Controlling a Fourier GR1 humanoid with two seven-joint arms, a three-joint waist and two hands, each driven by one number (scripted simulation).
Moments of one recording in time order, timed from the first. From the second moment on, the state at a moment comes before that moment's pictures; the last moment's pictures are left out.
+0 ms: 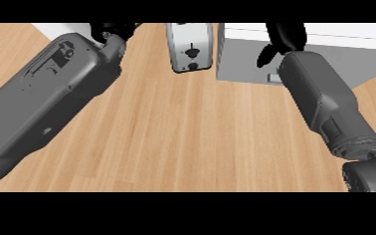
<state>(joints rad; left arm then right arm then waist) -1.11 0.46 -0.58 -1.18 0.81 0.85 0.15 -1.14 -0.24 -0.19 -0.21 1.31 -0.61 -0.12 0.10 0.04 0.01</state>
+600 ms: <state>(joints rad) -1.09 0.47 -0.58 -1.22 0.80 0.85 0.17 -1.20 -0.24 -0.45 -0.19 1.03 -0.41 -0.36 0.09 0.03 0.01</state>
